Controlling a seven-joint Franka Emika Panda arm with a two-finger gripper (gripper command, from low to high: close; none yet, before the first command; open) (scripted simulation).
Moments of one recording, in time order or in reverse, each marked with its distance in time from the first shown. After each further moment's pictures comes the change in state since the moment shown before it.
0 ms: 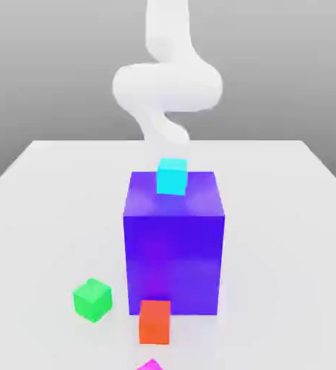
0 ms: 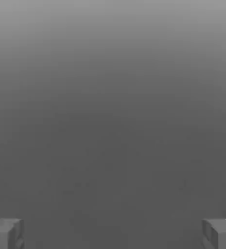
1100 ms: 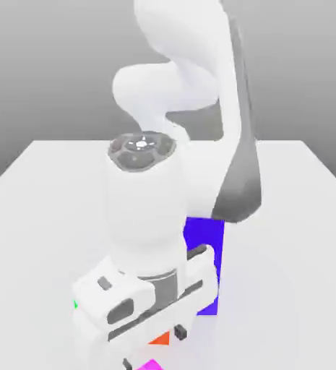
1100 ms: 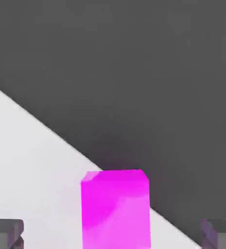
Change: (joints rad) arm 0.138 1.156 -0.164 0.057 0.175 0.352 -0.817
